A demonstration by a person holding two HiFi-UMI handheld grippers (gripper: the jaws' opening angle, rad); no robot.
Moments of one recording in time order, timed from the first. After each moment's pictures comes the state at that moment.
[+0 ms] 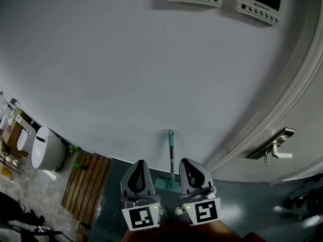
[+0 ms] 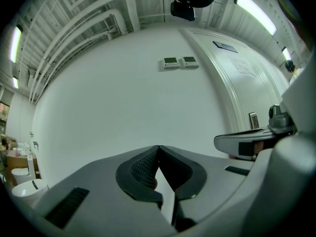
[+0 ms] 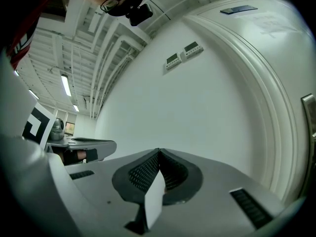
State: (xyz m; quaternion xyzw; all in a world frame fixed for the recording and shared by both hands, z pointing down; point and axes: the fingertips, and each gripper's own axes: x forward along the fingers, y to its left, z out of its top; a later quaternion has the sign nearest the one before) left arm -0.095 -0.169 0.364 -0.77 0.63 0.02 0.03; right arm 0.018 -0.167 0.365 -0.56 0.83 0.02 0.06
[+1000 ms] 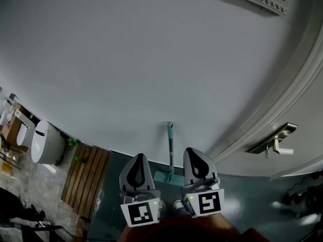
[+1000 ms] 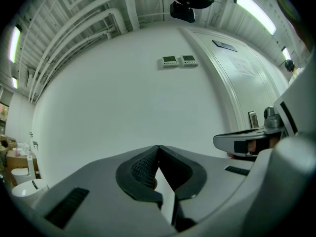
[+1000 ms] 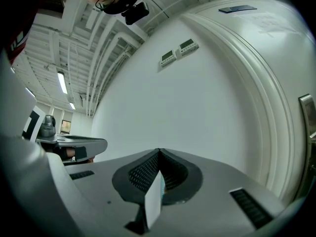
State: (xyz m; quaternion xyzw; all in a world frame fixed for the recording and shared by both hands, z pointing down) left arm -0.091 -0.170 0.371 -0.78 0.63 0.01 0.02; right arm 0.035 -0.178 0.379 -0.57 0.82 0.01 0.03
